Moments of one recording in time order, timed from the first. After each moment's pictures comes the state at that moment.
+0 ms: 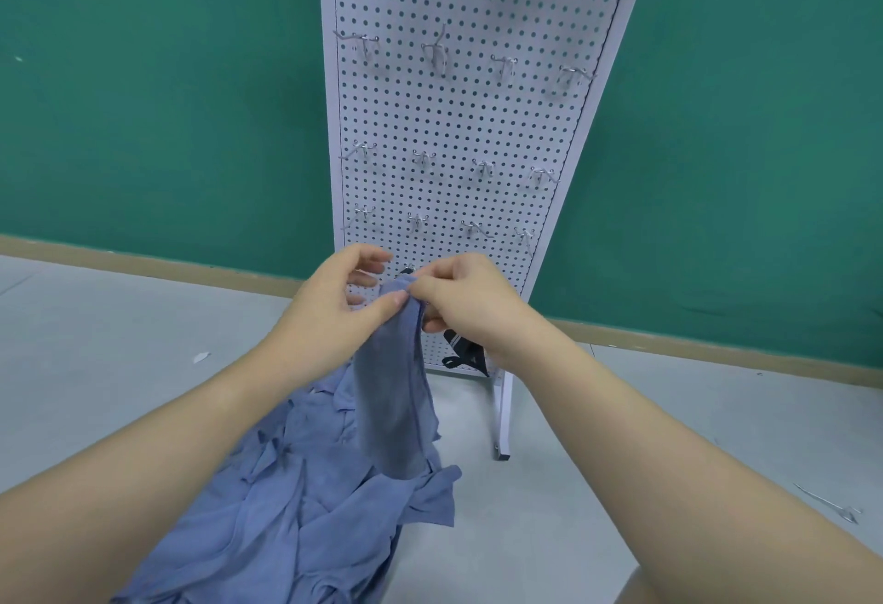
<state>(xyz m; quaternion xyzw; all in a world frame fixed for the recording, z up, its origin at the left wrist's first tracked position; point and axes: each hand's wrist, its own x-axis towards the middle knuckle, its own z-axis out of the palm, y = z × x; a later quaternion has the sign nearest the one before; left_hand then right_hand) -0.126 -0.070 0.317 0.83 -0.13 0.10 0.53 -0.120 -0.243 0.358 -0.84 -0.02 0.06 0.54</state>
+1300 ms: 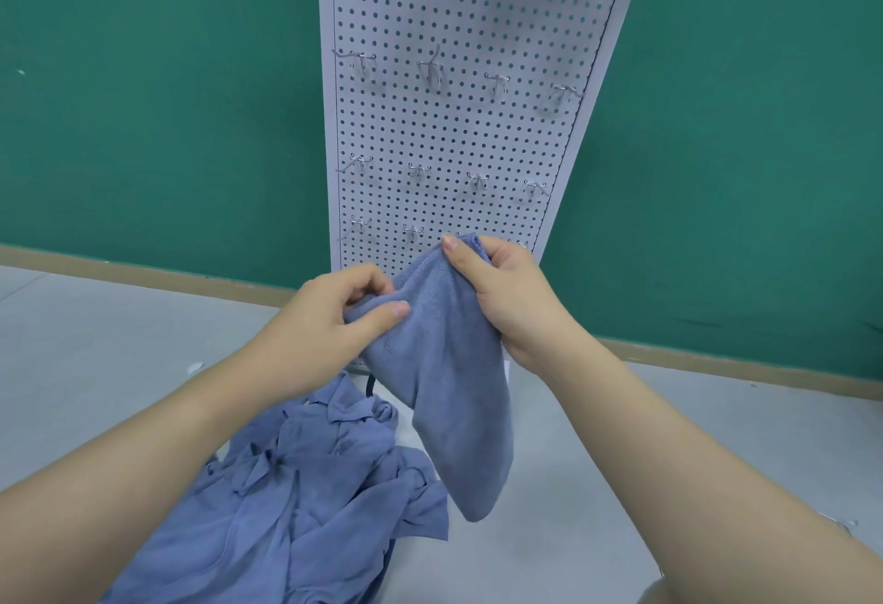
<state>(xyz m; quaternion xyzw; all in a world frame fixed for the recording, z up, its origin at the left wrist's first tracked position) -0.141 -0.061 0.333 0.85 -0.23 0.06 0.47 -0.129 -0.270 0.374 -0.72 -0.08 0.00 0.69</state>
